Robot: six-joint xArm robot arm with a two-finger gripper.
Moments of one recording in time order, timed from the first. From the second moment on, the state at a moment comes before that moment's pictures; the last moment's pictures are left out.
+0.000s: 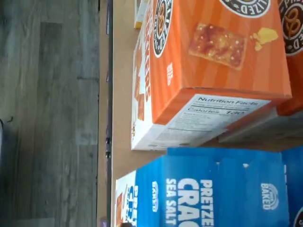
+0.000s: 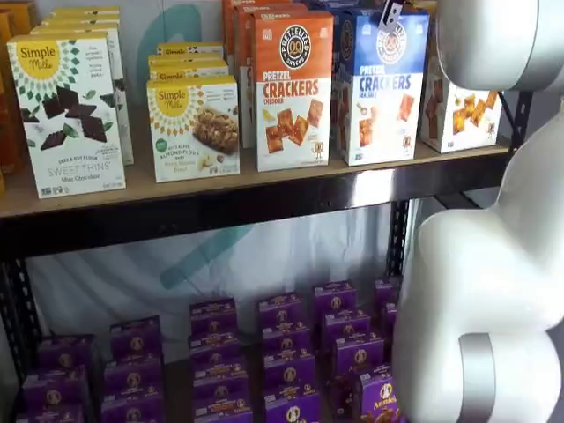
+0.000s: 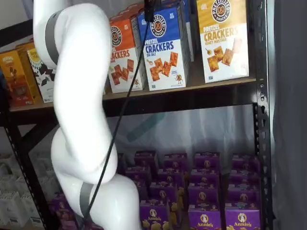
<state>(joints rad) -0.29 -0.12 -1.84 0.34 1.79 -1.72</state>
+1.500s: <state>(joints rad) -0.18 -0.08 -1.88 0.17 1.86 -1.69</state>
